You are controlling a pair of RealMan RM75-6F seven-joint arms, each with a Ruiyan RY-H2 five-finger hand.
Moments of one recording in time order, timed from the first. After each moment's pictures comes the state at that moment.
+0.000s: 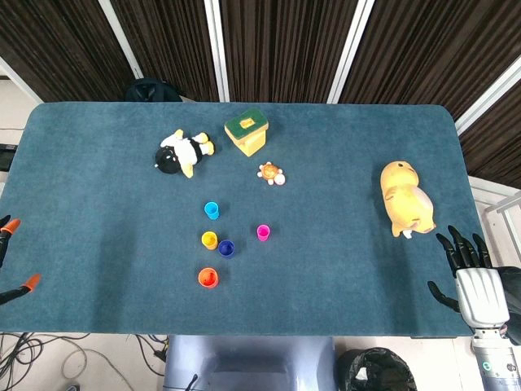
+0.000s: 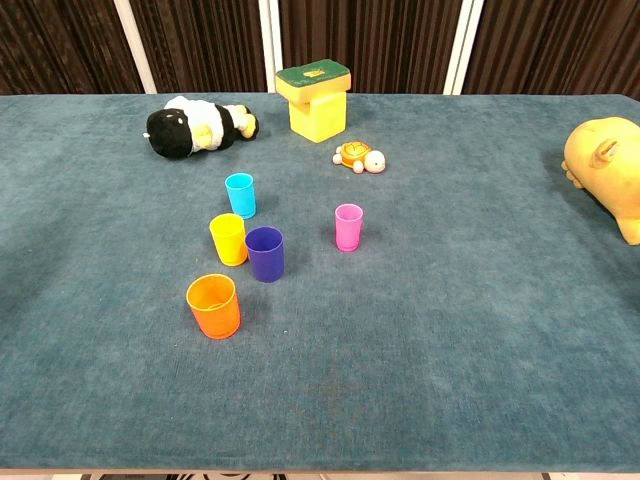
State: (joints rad) left arm -0.06 -1.08 -0.06 -1.62 1.49 1.54 0.01; right arm 0.08 -1.23 0.07 -1.49 -1.56 1.55 -0.03
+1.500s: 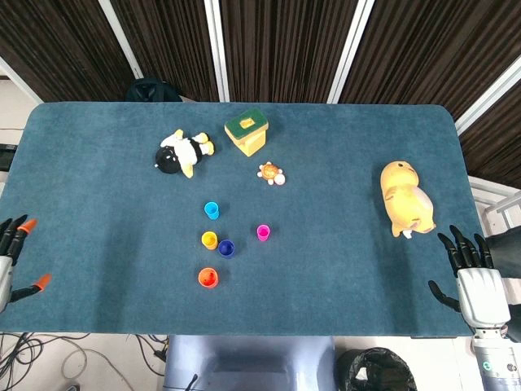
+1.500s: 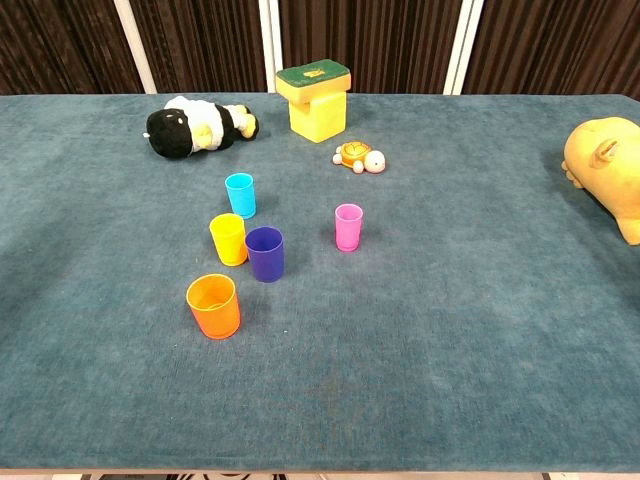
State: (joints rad) left arm -0.10 -1.07 -0.06 -1.63 1.52 1.48 0.01; right arm 0.08 -1.23 0.08 -1.50 -1.54 1.55 -0.02
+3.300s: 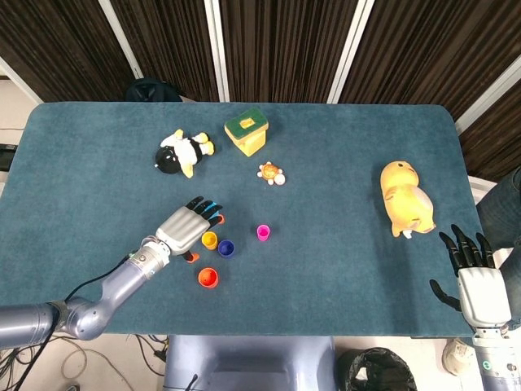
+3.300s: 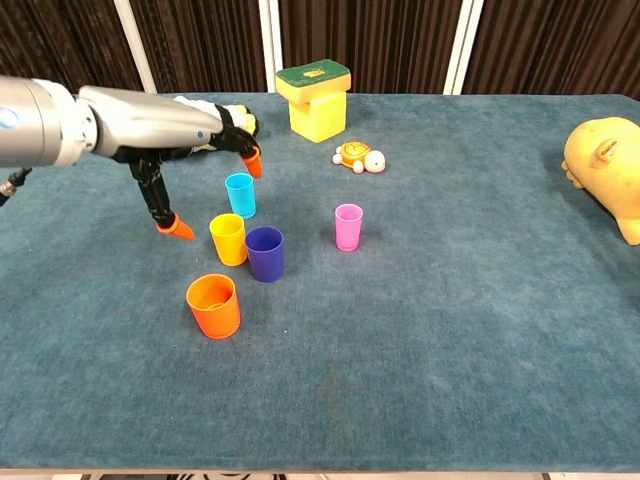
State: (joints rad) left arm -0.97 -1.31 -0.09 -1.72 0.88 0.75 0.57; right arm 0.08 -1.24 0.08 -1.49 -1.55 1.56 -0.05
